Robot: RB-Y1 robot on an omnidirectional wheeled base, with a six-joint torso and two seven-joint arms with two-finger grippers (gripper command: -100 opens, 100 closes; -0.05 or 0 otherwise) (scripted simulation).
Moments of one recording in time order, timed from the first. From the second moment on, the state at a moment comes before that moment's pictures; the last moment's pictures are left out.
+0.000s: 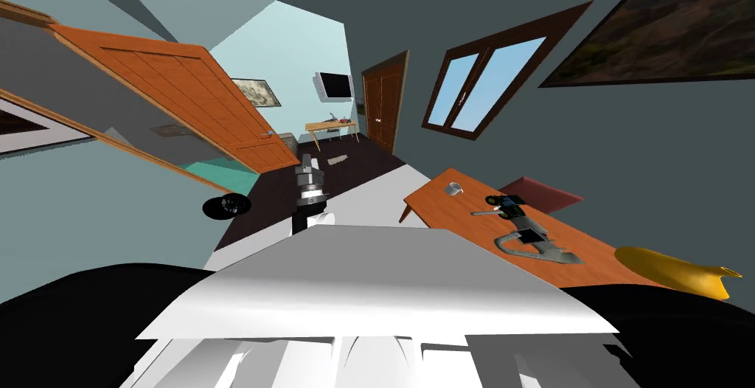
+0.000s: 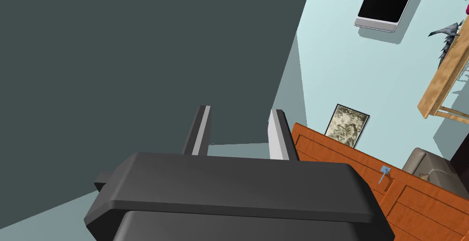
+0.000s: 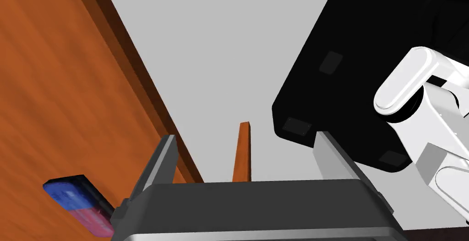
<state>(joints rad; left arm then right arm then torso) 0.51 -0.04 -0.02 -2.30 0.10 -0.38 -0.17 0.62 -1.18 0.80 -1.21 0.77 -0.10 0.05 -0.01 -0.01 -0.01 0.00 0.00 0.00</state>
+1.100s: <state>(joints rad) 0.51 -0.04 -0.02 -2.30 0.10 -0.38 -0.17 0.58 -1.14 0.87 -1.05 0.76 -0.05 0.11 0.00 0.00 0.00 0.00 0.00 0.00</state>
